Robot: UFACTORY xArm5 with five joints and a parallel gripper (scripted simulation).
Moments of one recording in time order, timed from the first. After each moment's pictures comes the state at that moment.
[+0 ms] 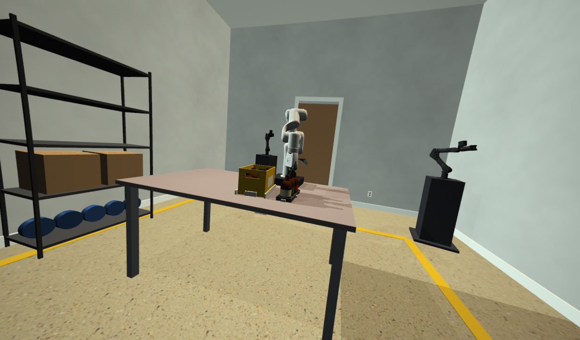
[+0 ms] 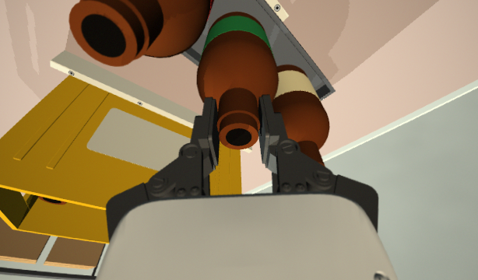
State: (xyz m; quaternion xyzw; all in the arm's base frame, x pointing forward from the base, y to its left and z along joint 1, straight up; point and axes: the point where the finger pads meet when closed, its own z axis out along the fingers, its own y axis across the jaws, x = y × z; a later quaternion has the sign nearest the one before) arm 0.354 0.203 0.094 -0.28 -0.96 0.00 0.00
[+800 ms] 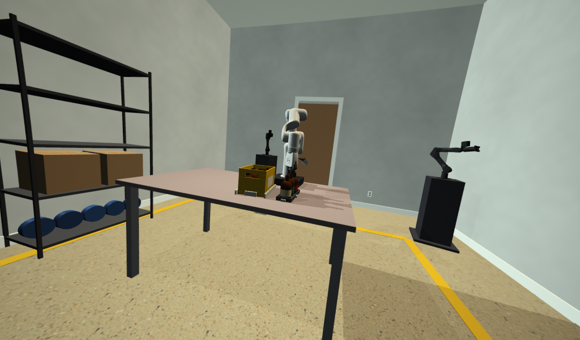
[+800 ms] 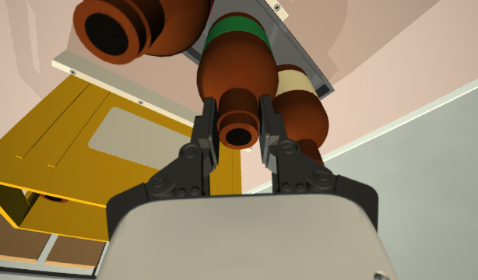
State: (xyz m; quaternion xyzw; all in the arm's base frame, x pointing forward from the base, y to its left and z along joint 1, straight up) arm 0.353 0.204 0.096 -0.28 -0.96 0.00 0.00
